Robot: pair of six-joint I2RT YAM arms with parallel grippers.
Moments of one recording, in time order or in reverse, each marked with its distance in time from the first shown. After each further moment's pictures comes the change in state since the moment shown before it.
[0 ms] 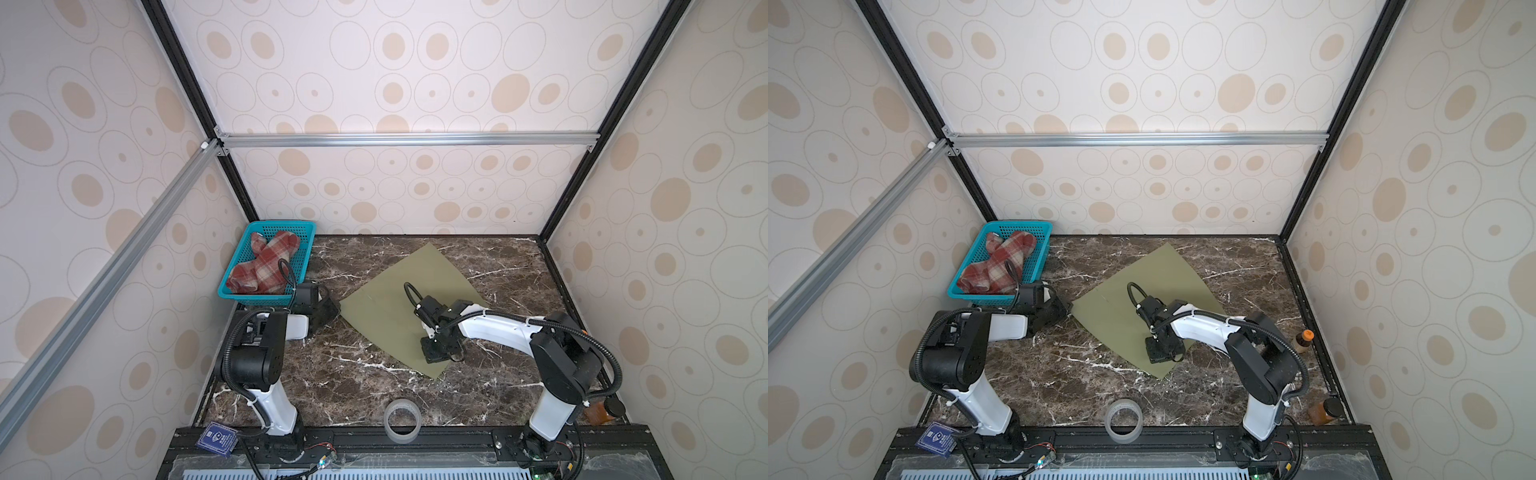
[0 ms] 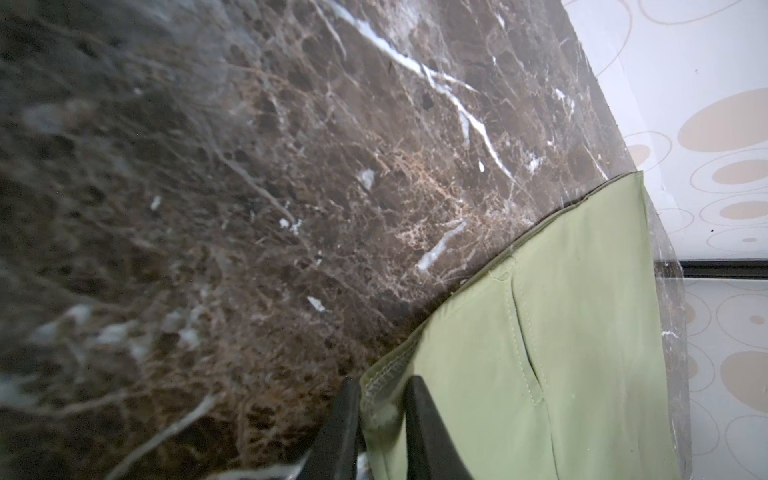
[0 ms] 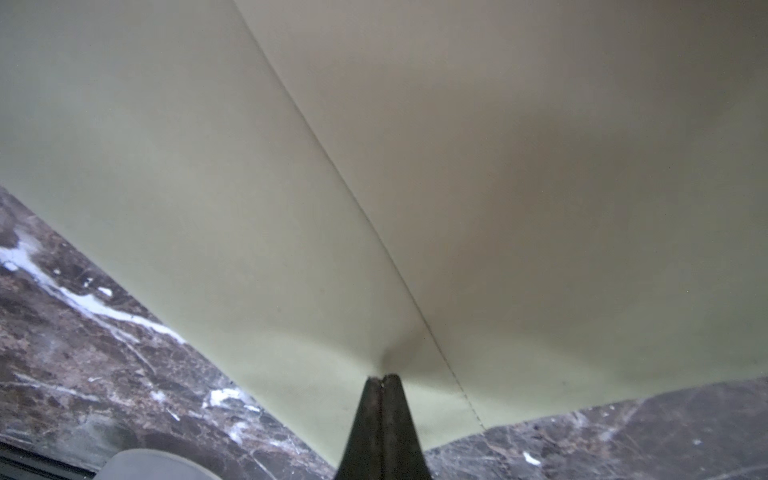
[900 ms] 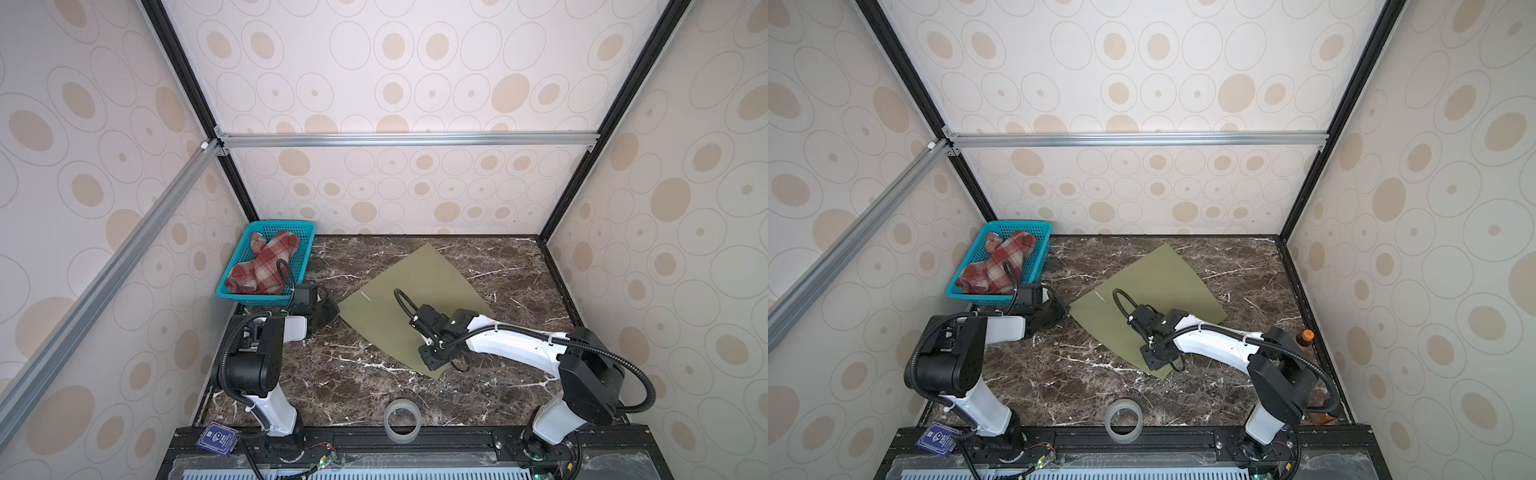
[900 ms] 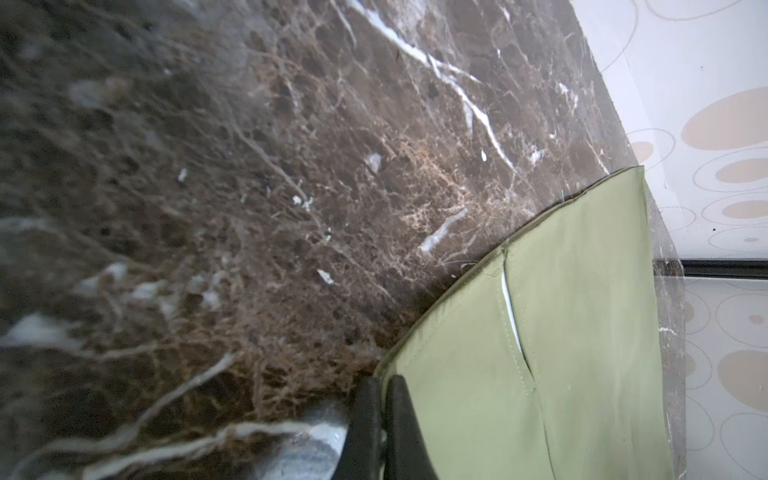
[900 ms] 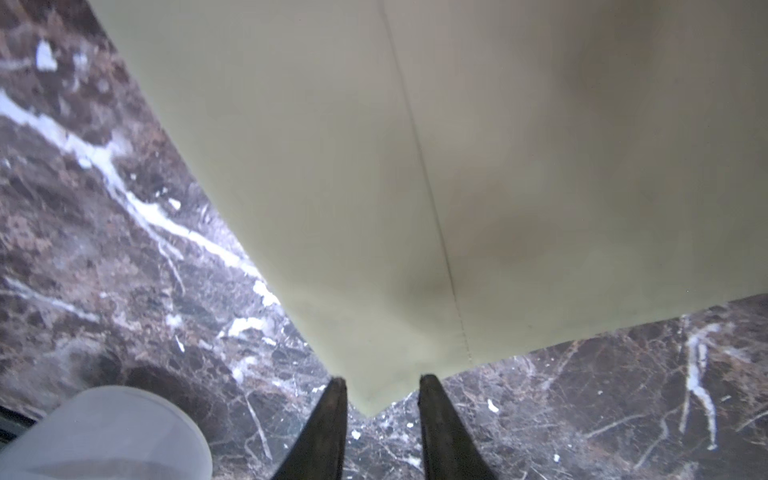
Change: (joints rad) left arm 0.001 -0.057 -0.011 -0.052 0.011 -0.008; right arm 0.164 -0.144 -0.033 -0.029 0.182 -0.133
